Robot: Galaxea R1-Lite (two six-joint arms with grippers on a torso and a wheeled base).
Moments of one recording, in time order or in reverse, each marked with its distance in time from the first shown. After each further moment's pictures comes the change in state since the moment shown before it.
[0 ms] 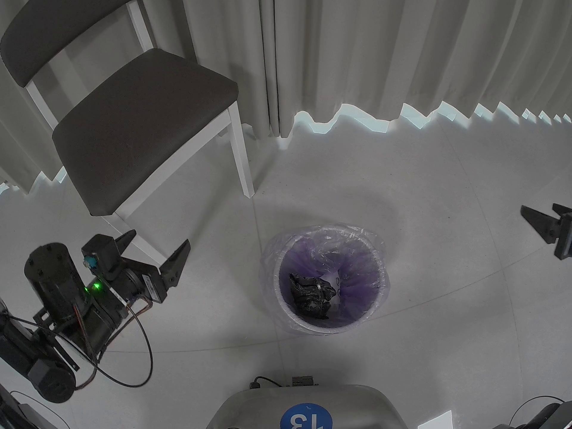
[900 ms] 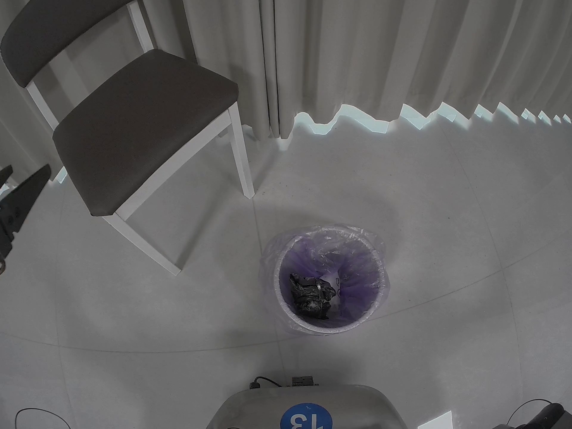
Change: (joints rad) left arm 0.219 -0.799 -0.474 1.164 -0.124 0.051; right arm -0.032 -0.560 -0.402 0.650 0.011 -0.136
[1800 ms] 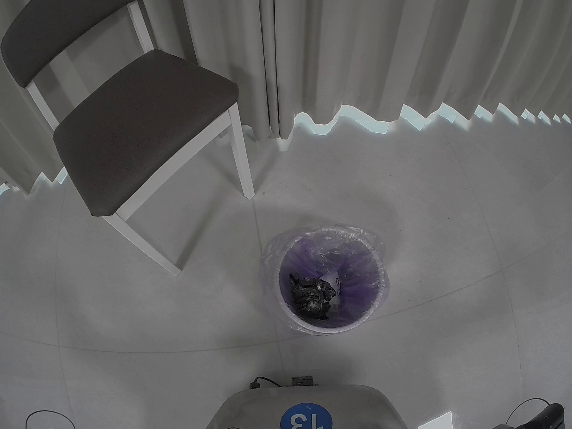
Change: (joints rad) left arm 0.043 -0.468 0.131 0.141 -0.010 0.001; right arm -0.091 -0.434 0.000 0.237 0.008 0.187
